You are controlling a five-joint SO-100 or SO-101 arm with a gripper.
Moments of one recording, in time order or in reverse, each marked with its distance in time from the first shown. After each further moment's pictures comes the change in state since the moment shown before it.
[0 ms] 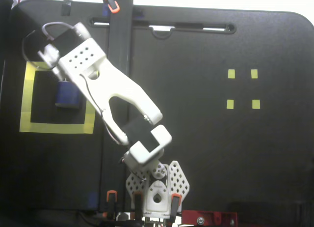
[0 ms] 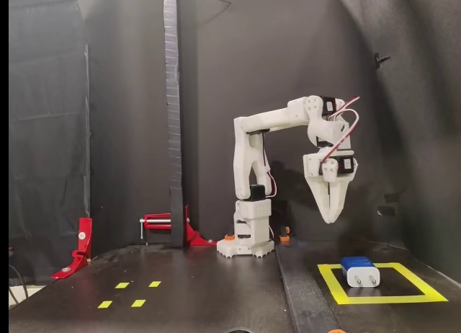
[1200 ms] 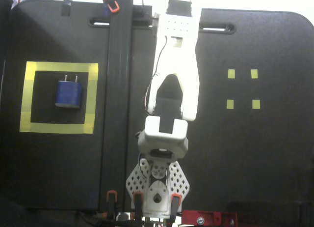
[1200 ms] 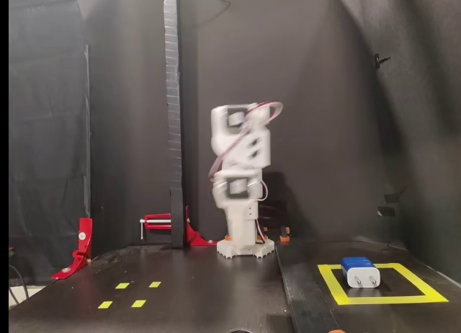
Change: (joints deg) arm 46.1 -6.9 0.0 -5.6 -11.1
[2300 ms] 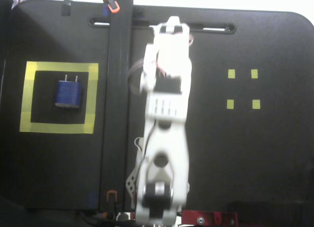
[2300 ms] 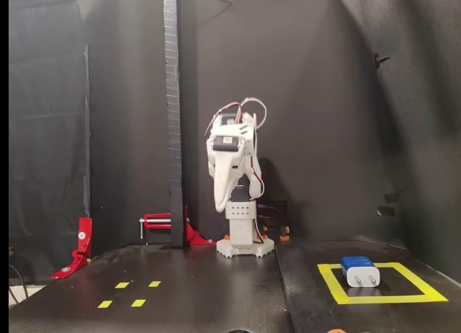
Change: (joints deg) arm -2.0 60.1 53.6 -53.1 -3.7
